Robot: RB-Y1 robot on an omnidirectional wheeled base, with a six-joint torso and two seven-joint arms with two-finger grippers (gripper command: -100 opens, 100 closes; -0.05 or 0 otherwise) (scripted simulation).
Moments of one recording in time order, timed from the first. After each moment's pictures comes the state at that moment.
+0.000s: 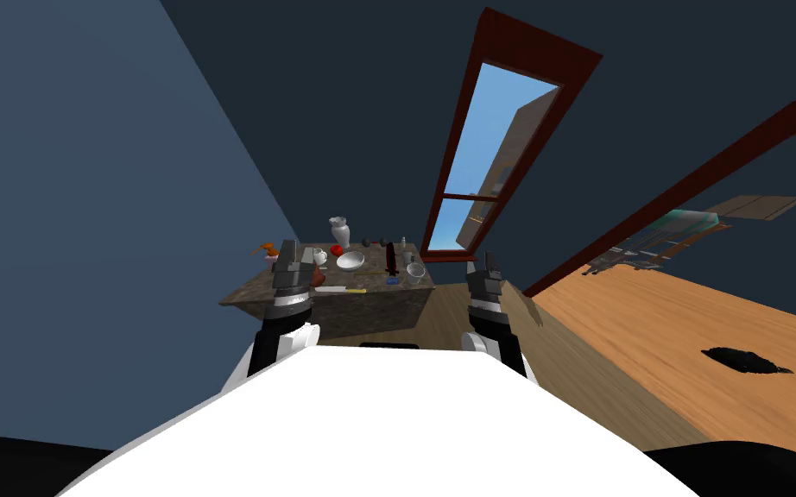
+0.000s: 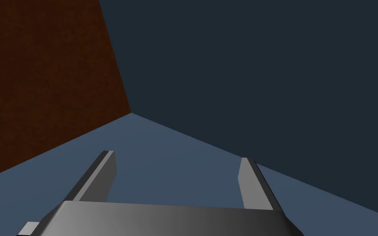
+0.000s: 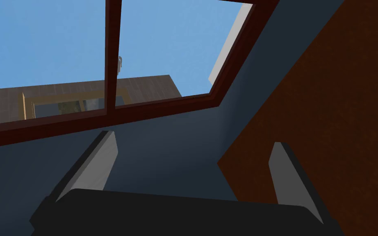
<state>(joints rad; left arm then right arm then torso) 0.51 0.03 0.07 -2.22 0.05 -0.60 -0.10 0.54 -0.04 -0.03 -2.29 -0.07 -0.37 0.10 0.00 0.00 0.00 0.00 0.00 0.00</state>
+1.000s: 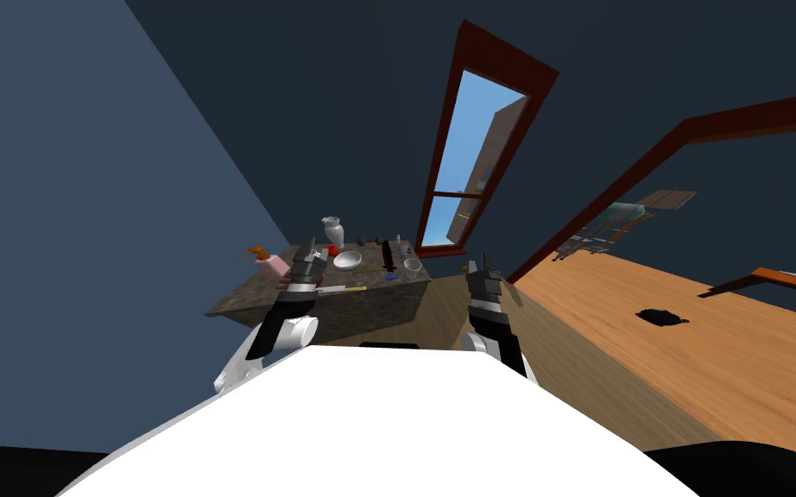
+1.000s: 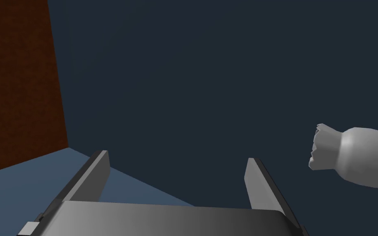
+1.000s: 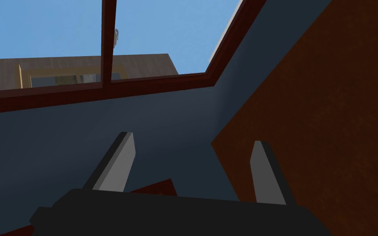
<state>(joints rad) 0.42 0.19 0.06 -2.19 0.12 -0.37 -0.01 0.54 -0.04 -0.03 -2.29 -0.07 -0.37 0.10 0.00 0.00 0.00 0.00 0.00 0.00</state>
